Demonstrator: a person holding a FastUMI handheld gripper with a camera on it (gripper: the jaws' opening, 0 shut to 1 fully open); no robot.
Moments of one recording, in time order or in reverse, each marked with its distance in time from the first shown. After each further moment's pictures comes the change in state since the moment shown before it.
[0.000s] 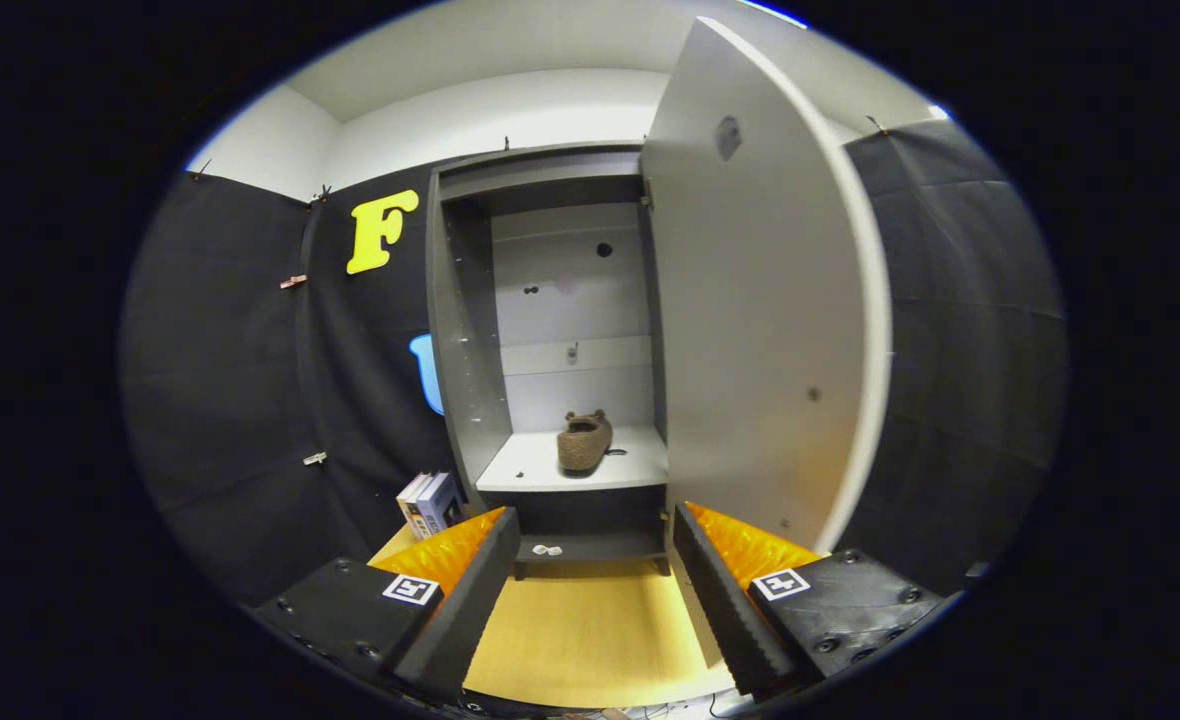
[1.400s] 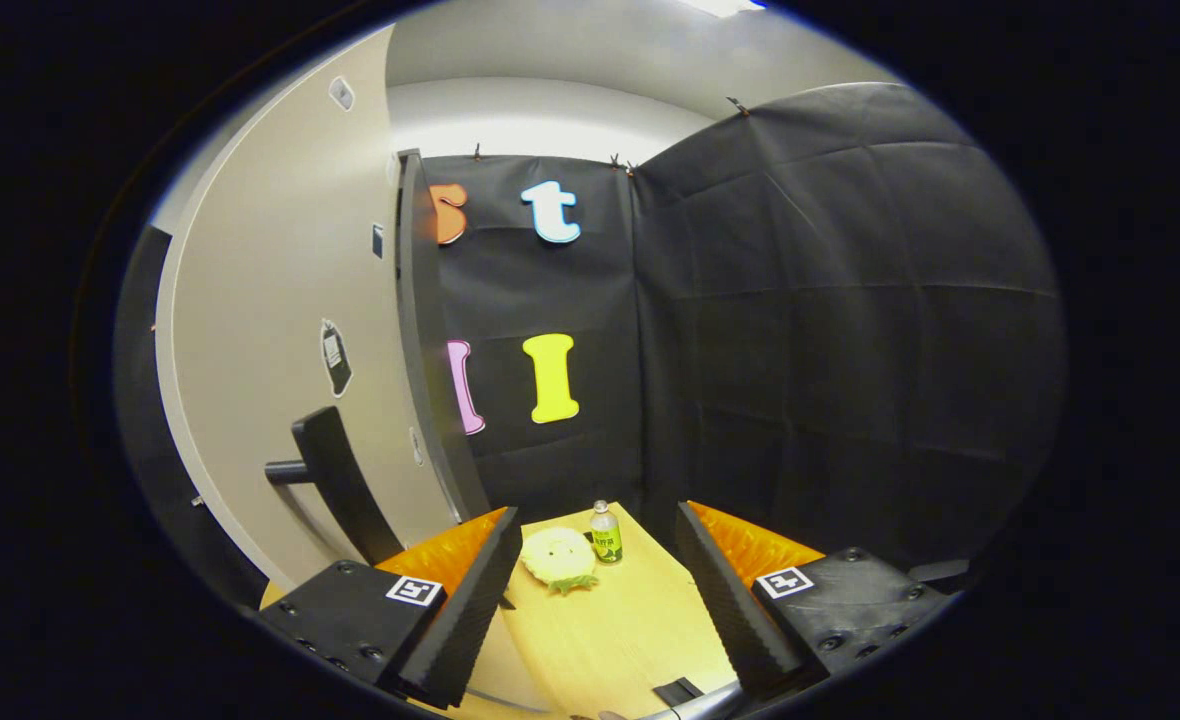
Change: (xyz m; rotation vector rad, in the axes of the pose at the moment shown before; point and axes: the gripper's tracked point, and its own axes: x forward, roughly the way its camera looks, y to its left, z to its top) arm 0.052 -0.236 0.029 0.042 -0.035 -0.317
